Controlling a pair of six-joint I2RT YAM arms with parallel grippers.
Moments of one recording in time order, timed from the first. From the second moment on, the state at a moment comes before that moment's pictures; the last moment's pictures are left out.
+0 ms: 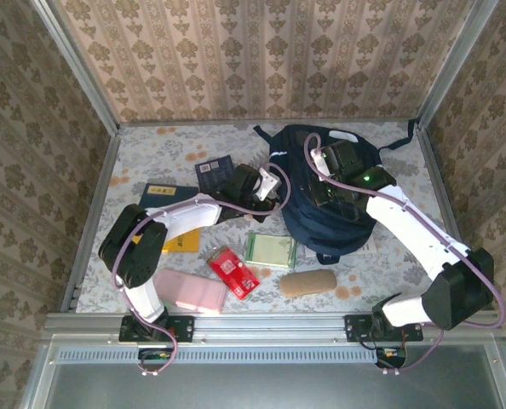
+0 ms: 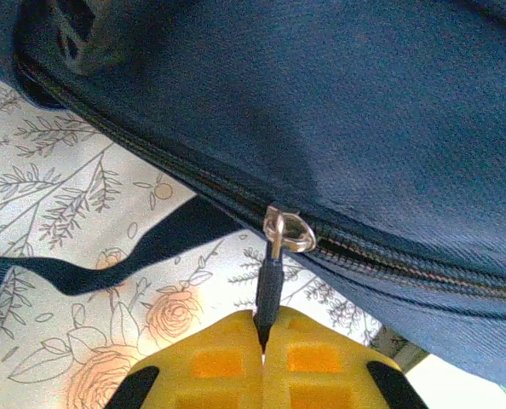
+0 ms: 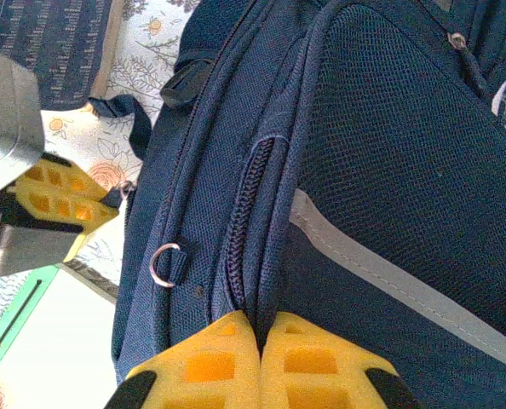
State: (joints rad) left arm -0.74 1.76 1.11 -0.15 0.23 -0.05; right arm 0.43 1.38 1.24 -0.76 0.02 0.09
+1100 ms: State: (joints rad) left arm -0.61 1.84 1.36 -0.38 0.23 -0.18; right arm 0.44 1.55 1.31 -0.70 -0.02 0.18
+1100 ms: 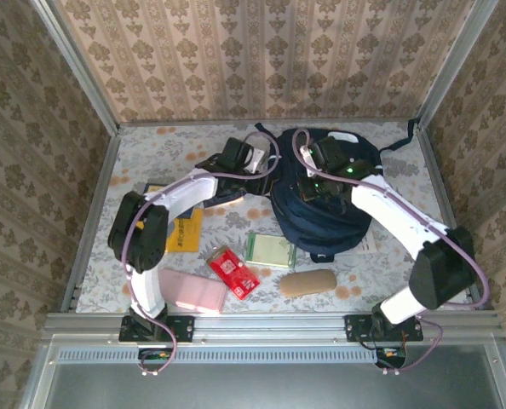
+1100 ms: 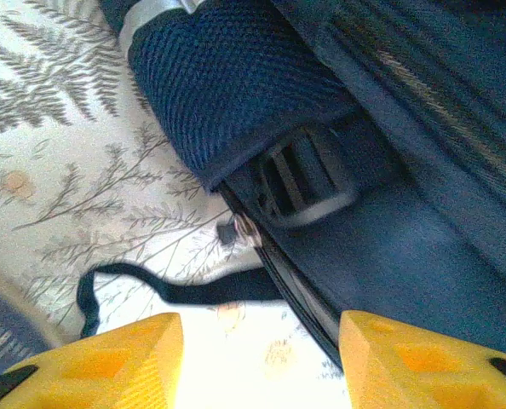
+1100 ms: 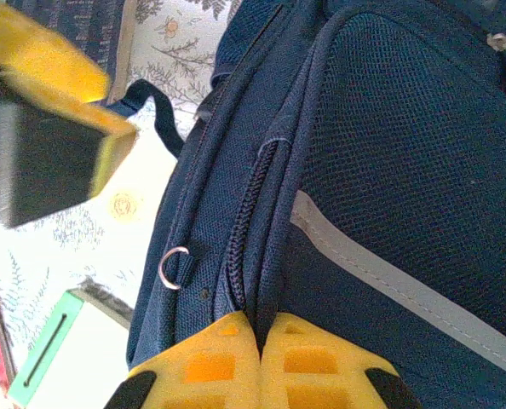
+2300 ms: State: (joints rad) left arm -0.50 1.03 0.83 -0.76 0.17 -0.58; right arm 0.64 1.54 1.35 -0.69 0.02 0.24
